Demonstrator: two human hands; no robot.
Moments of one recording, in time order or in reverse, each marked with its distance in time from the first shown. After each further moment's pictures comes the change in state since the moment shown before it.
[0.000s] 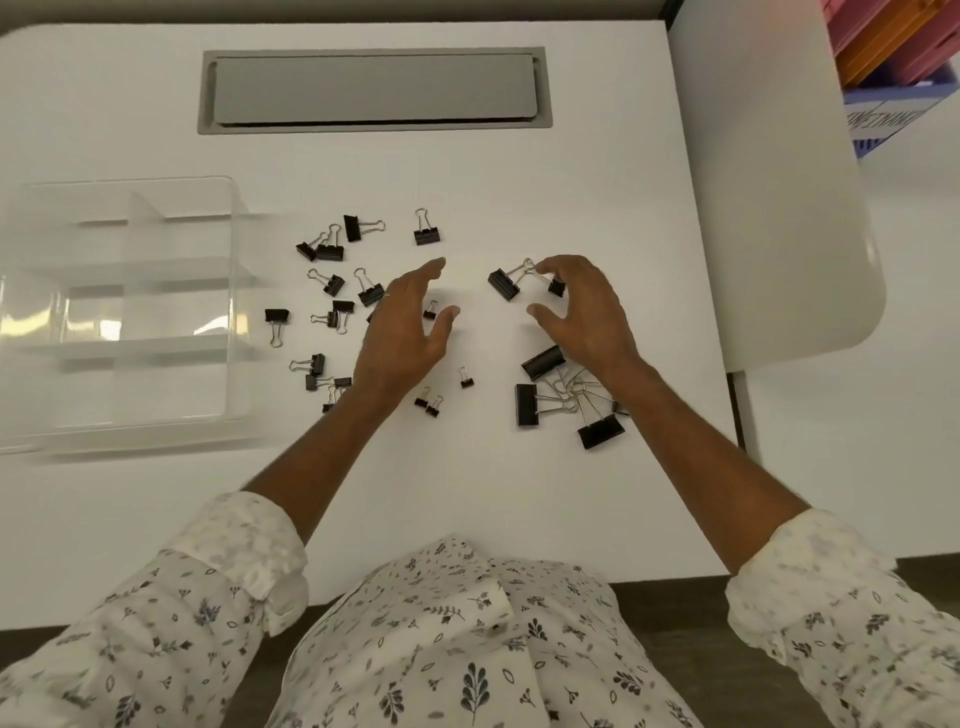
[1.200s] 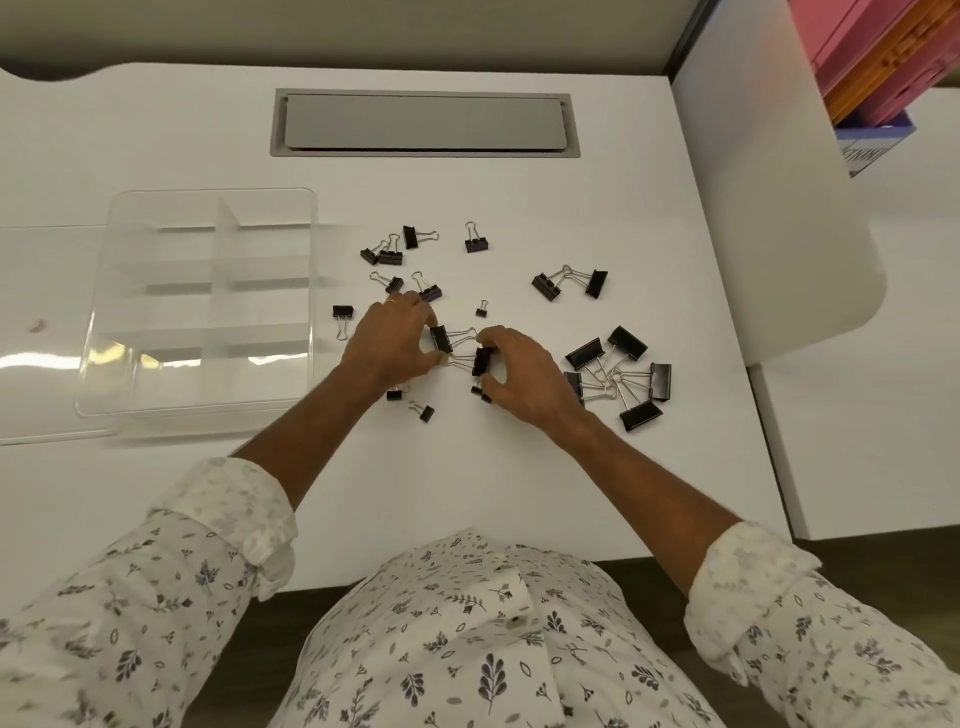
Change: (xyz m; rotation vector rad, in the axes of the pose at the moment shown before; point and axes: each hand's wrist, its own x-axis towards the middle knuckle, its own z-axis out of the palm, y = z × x) left_hand -0.015 -0.061 -0.078 0.478 -0.321 0.104; right_hand -0.065 -0.100 0.096 -0.042 -0.178 -0.072
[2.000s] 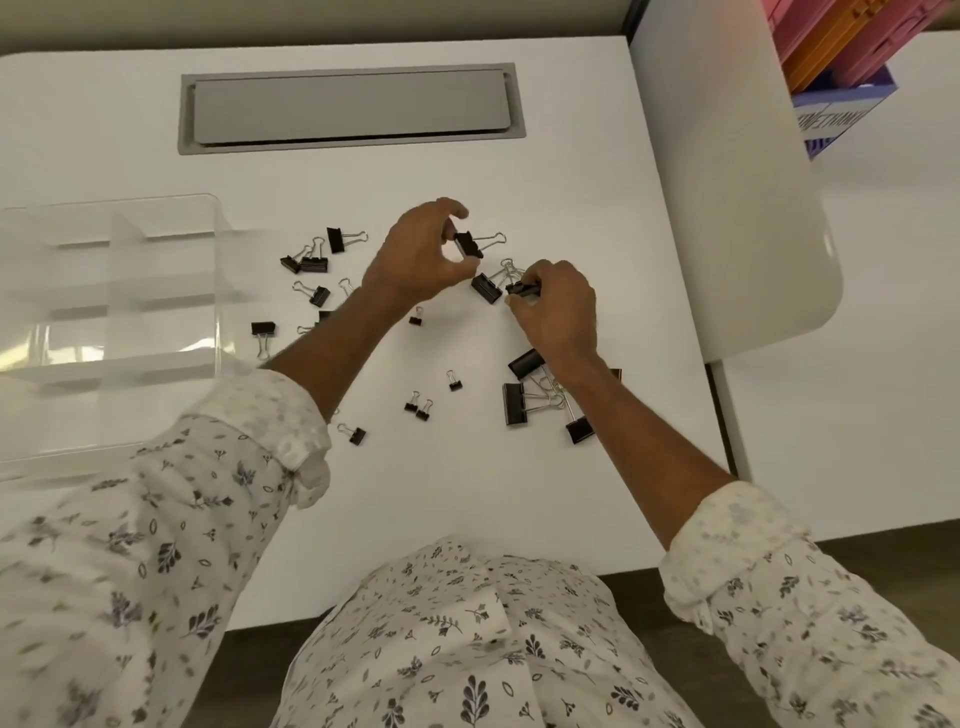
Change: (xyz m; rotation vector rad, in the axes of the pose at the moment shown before) left_hand 0.130 0.089 -0.017 -0.407 0.120 0.024; right_hand 0.054 0.086 -0.083 -0.098 0.332 0.333
